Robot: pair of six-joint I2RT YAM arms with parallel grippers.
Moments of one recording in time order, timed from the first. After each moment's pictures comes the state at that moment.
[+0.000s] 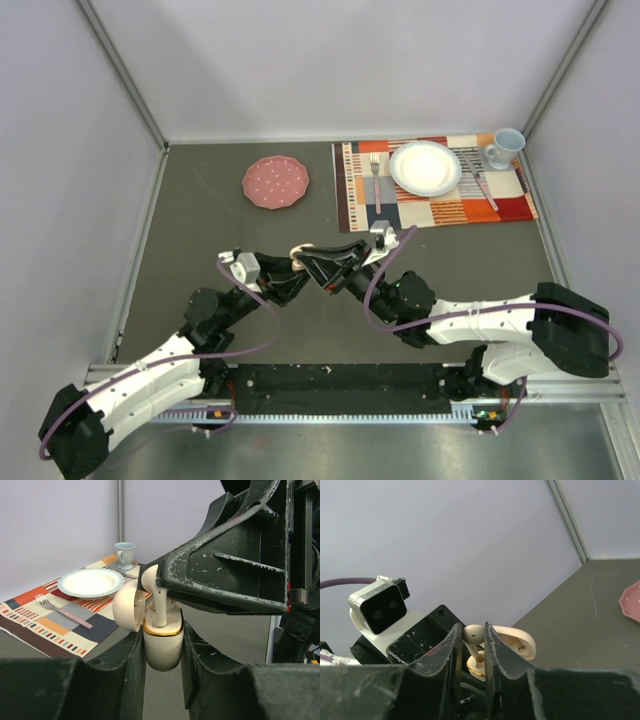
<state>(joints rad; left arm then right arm) -0.74 0.64 0.20 0.81 0.30 -0.21 1.22 1.34 0.59 1.18 0.28 0.47</state>
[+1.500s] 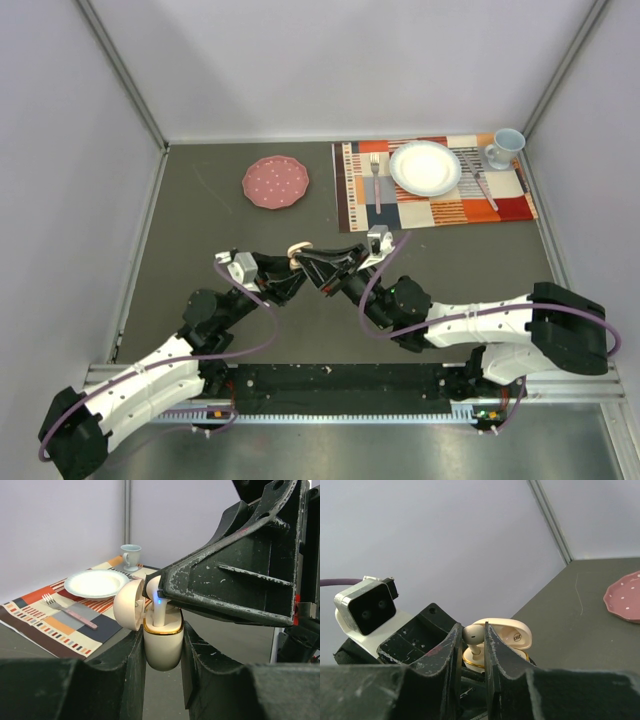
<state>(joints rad) -0.75 0.61 0.20 0.79 0.26 -0.21 1.27 1.35 0.60 1.18 0.40 0.42</state>
